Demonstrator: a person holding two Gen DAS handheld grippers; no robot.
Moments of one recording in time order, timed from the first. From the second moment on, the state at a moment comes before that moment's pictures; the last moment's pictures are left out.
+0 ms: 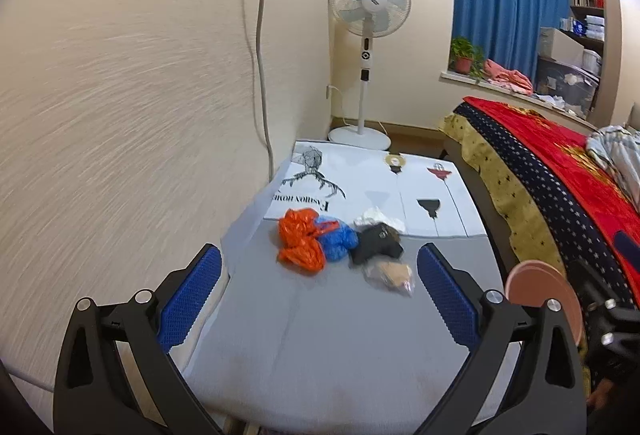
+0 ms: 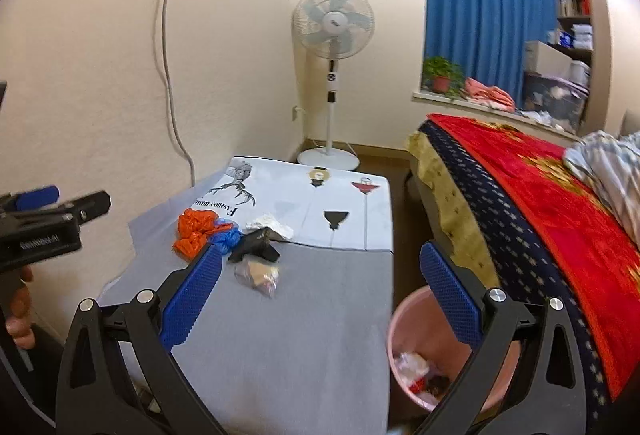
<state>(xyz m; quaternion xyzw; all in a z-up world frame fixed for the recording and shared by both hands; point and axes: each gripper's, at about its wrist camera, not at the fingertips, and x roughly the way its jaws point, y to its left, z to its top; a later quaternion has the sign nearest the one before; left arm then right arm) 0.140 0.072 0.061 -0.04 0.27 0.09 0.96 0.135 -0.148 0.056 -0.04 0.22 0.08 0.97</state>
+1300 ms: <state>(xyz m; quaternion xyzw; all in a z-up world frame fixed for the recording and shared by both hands) 0.219 0.136 0.016 -0.07 0.33 0.15 0.93 0.373 -0.040 -0.125 -0.02 0.35 0.19 0.92</state>
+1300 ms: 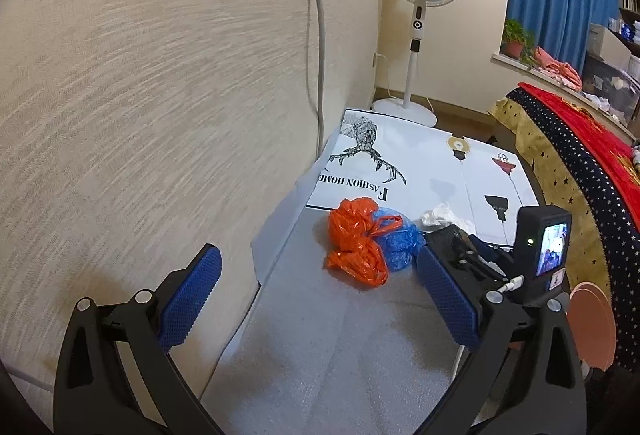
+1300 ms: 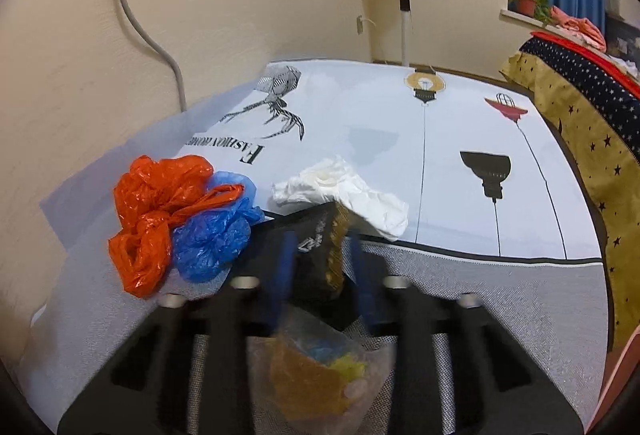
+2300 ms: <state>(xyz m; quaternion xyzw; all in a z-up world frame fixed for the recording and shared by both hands) 0.227 0.119 0.021 -0.10 0.28 0.16 0.94 0.173 -0.170 0.067 -0.06 0.21 0.15 0.96</state>
